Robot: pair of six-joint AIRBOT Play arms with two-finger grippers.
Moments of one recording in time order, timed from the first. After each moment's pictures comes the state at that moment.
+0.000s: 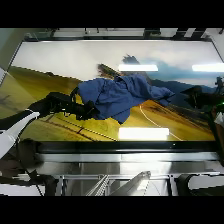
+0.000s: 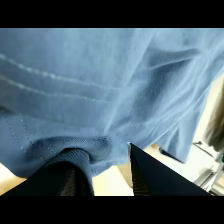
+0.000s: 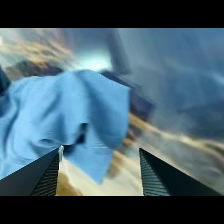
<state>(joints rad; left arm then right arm) -0.17 -1.65 0.93 -2.54 0.93 1.82 -0.56 -1.66 1.06 -0.49 1.05 0.99</state>
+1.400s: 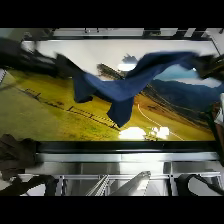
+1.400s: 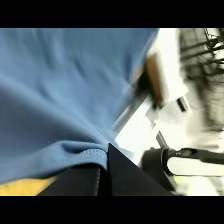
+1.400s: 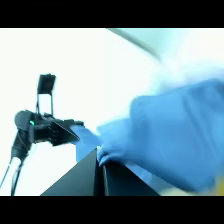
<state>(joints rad) 0.01 -1.26 1.59 -2.65 1.52 1.94 -0.46 -1.10 1.07 0.21 1.52 0.82</state>
